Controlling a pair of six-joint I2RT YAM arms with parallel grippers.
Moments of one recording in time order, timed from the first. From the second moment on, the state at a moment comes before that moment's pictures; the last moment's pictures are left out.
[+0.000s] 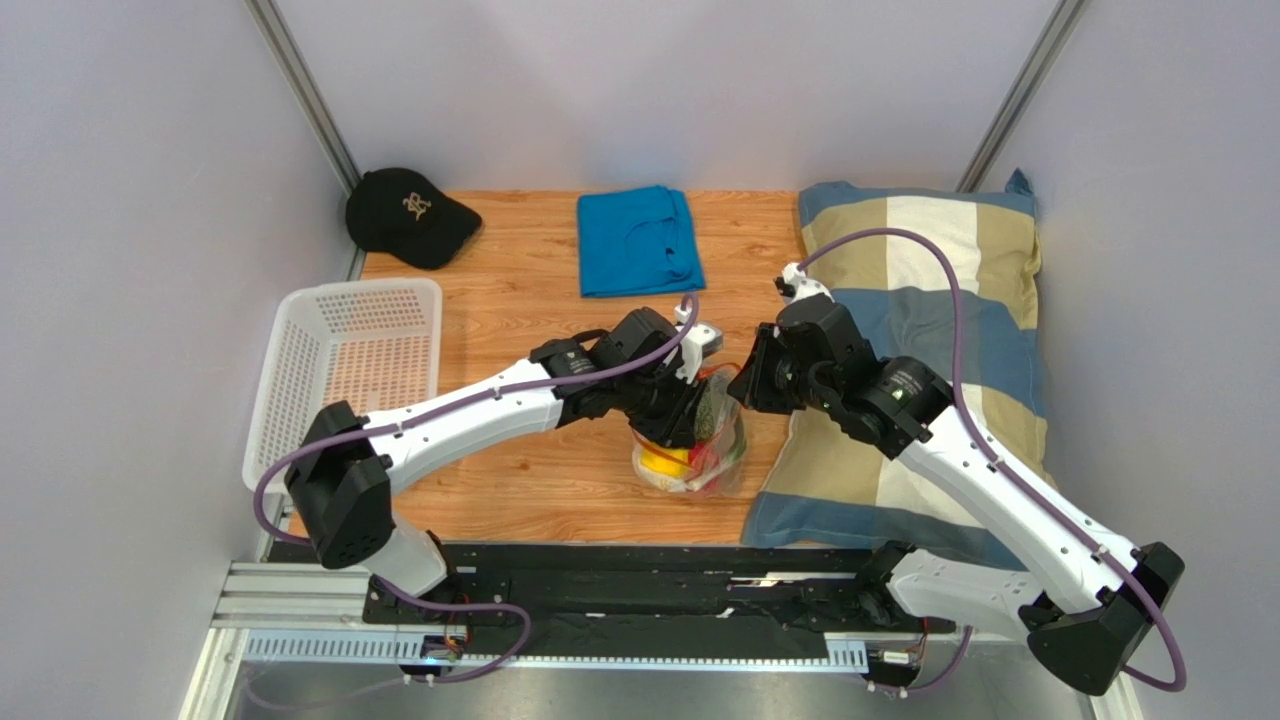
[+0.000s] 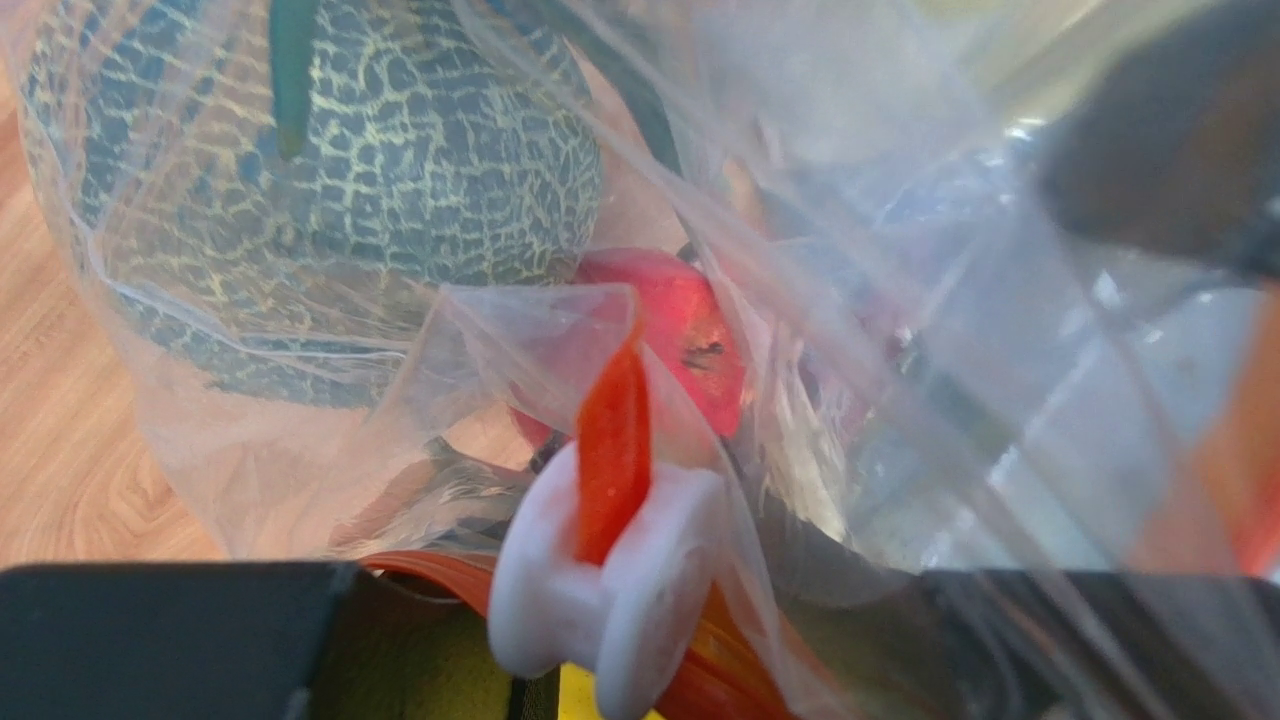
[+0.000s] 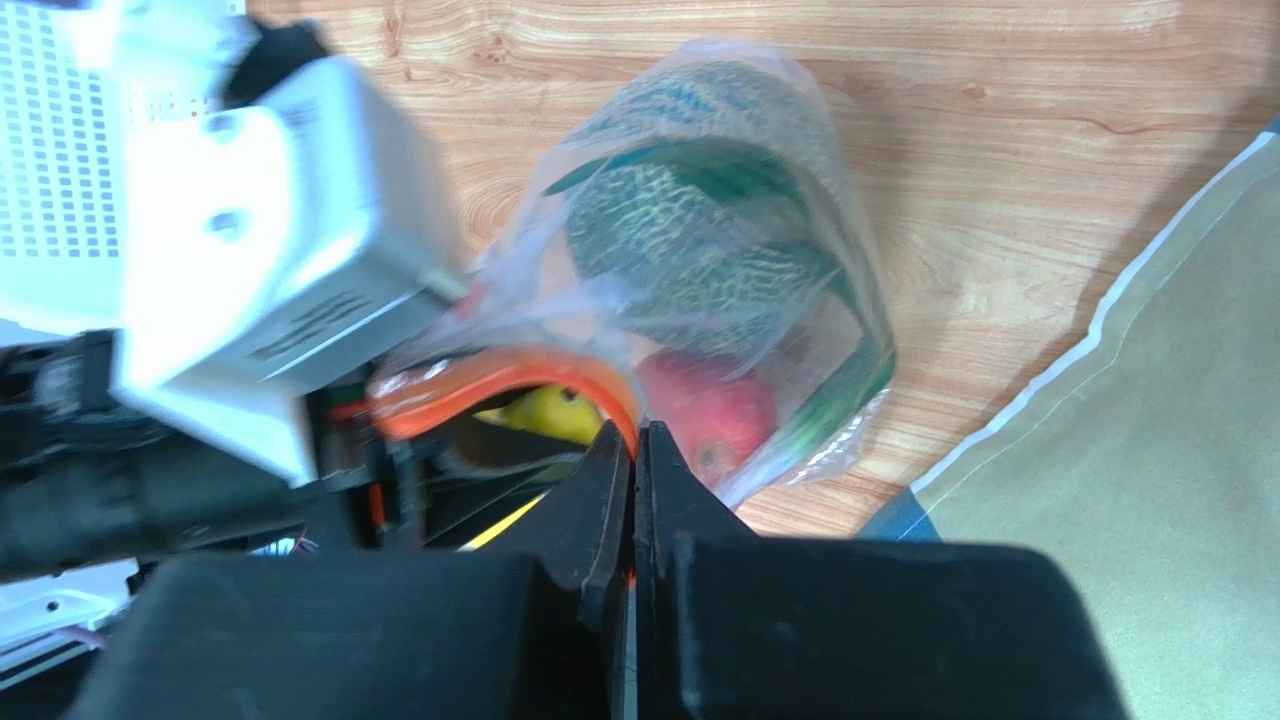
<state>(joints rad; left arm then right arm) -0.95 1.53 1.22 -0.55 0.23 -0.31 0.72 1.07 1.13 -0.77 0.08 0.72</state>
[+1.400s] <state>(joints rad) -0.99 1.46 1.21 -0.54 0.12 -0.24 0.70 1.13 1.18 -0.78 0.10 0.73</state>
